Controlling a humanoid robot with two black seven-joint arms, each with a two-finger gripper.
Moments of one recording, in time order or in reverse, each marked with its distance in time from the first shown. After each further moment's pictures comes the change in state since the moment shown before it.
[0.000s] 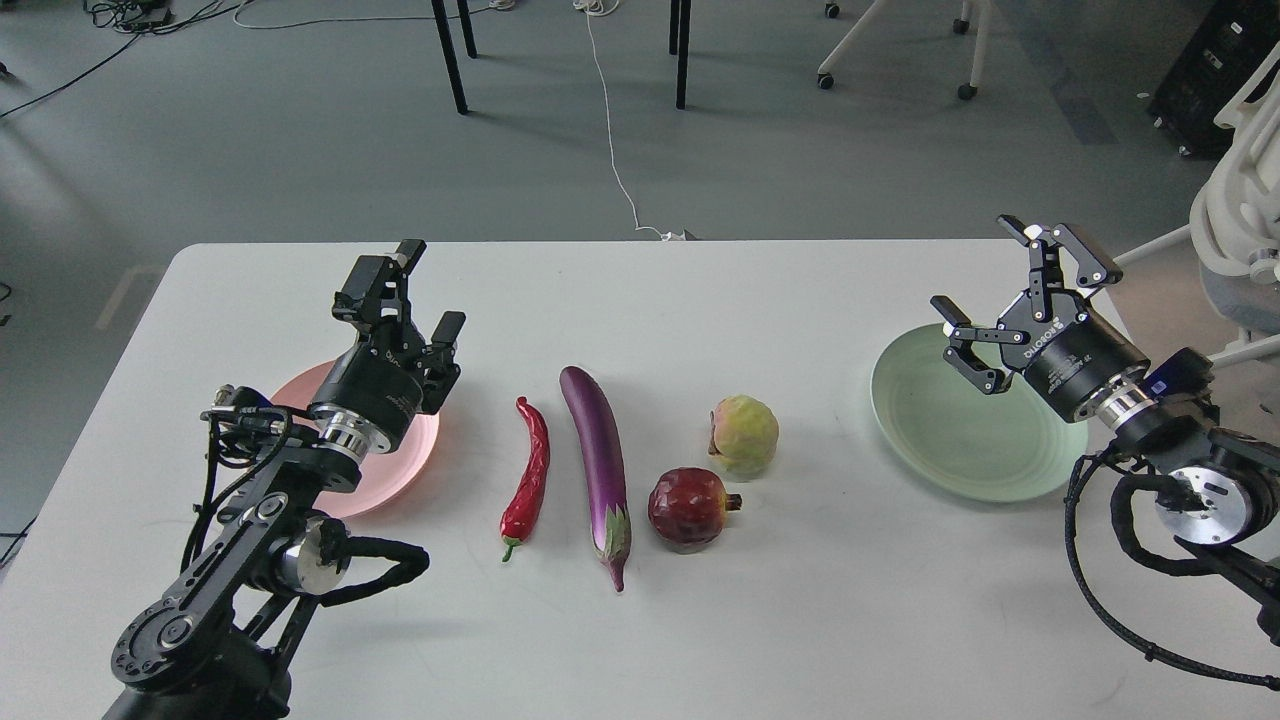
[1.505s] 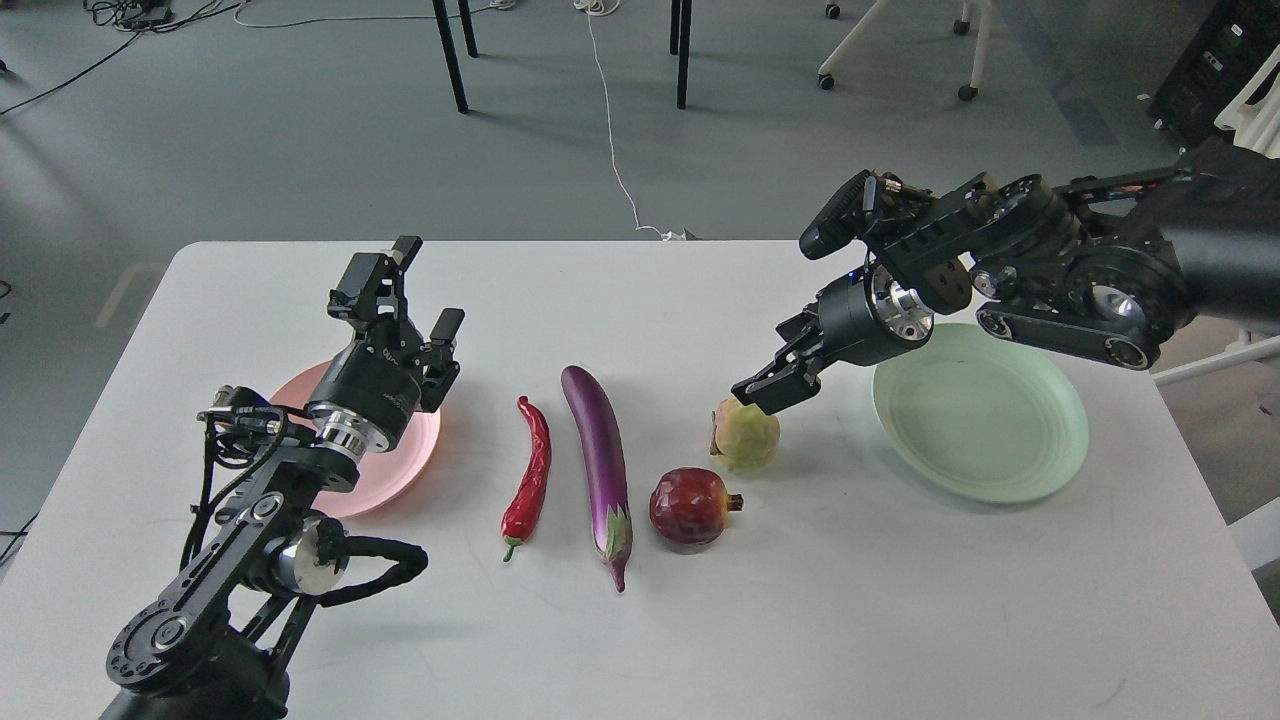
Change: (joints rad) left arm 0.004 0.009 0.004 -0.020 -0.026 0.007 -0.002; right arm 1.003 0.397 -1.097 -0.057 -1.325 -0.158 0.000
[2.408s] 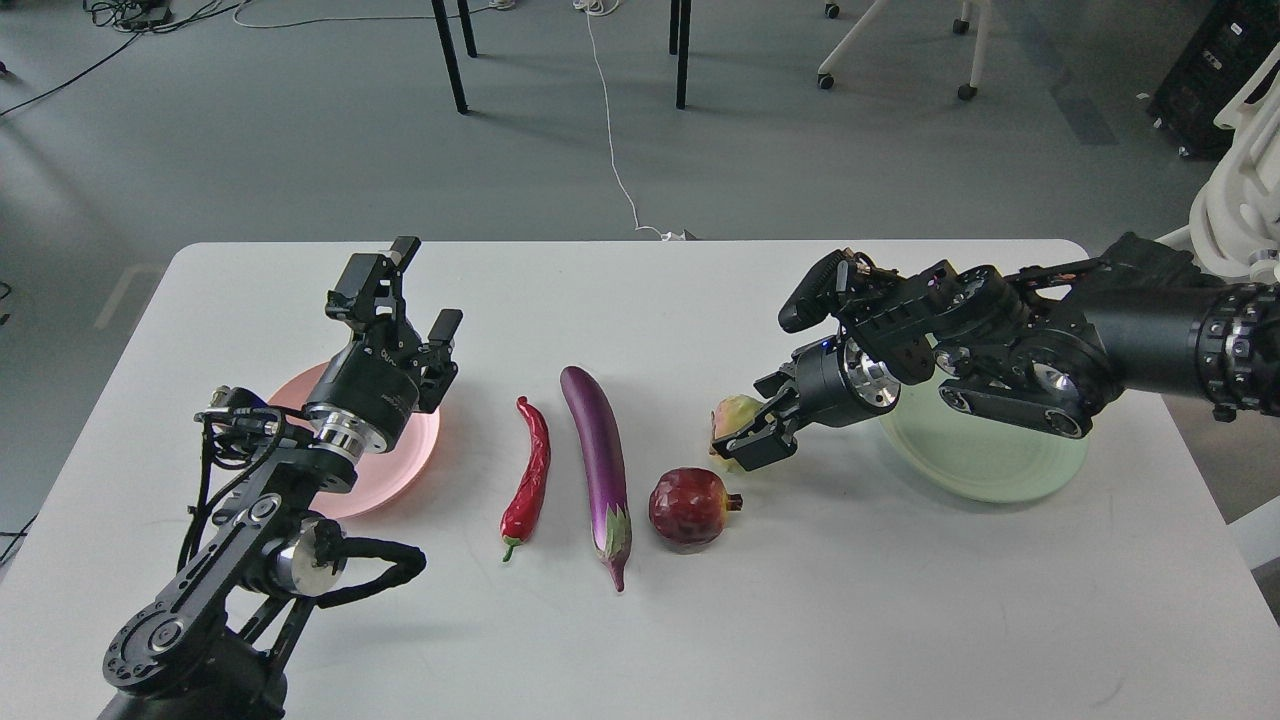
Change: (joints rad) left arm 0.005 0.003 0.000 -0.005 0.001 0.002 0.000; right arm -0.176 0.078 -0.006 -0.093 0.000 -0.113 0.000
